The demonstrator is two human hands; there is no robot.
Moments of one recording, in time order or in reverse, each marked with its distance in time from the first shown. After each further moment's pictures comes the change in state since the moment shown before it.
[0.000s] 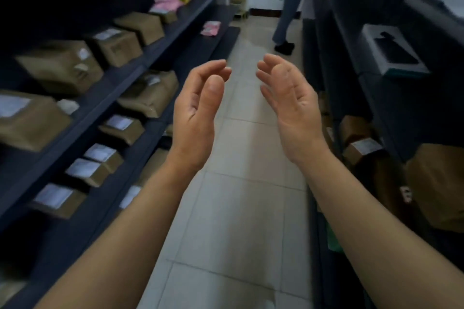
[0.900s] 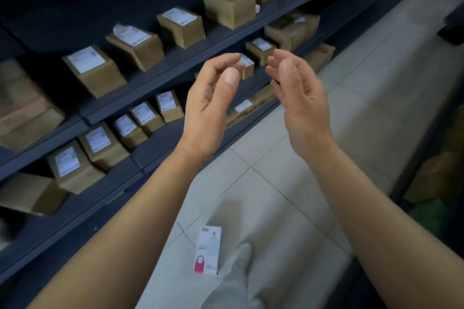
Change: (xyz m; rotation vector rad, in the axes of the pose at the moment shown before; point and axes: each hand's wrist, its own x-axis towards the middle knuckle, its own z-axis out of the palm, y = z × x) left_hand -0.362 0.188 -0.171 0.277 0.415 -0.103; right_hand -0.339 -0.058 0.174 0.244 -0.511 0.157
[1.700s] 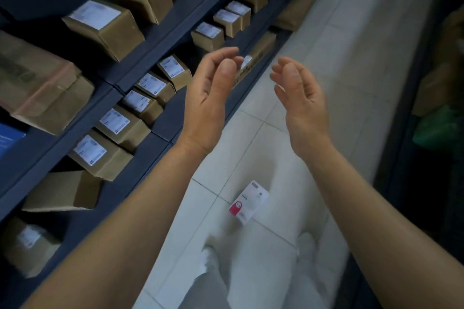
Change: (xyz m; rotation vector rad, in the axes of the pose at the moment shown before) left_hand -0.083 -0.041 -0.199 -0.059 -0.179 -0.152; right_hand -0.121 0.097 0.184 -0.043 0.358 0.132
